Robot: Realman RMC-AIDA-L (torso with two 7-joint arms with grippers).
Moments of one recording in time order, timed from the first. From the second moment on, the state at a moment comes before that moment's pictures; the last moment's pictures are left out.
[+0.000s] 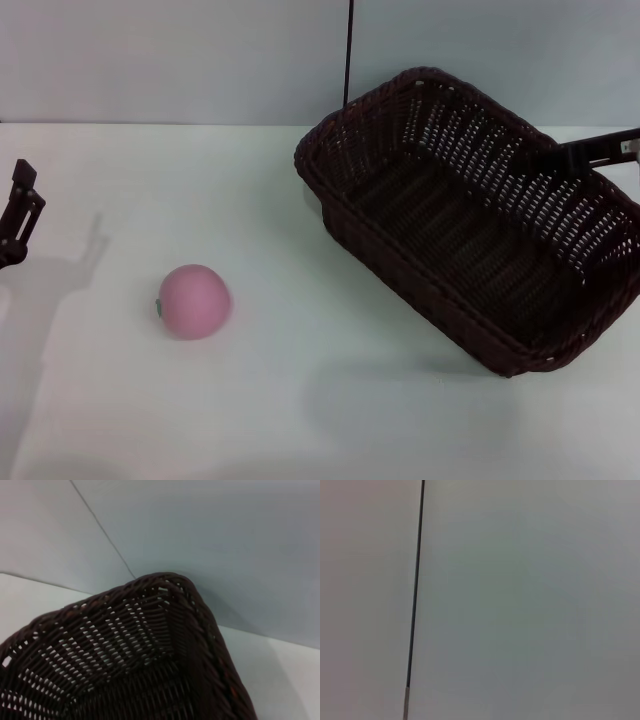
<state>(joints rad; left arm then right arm) -0.17 -2.07 -0.48 -0.22 1.99 1.54 -0.12 0.74 2.00 -0.67 -0.74 -2.45 -1.30 2.13</state>
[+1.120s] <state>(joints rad) -0.13 -2.07 -0.46 -0.22 2.00 1.59 -0.12 0.73 2.02 -0.83 -1.17 -2.42 -1.75 1.63</state>
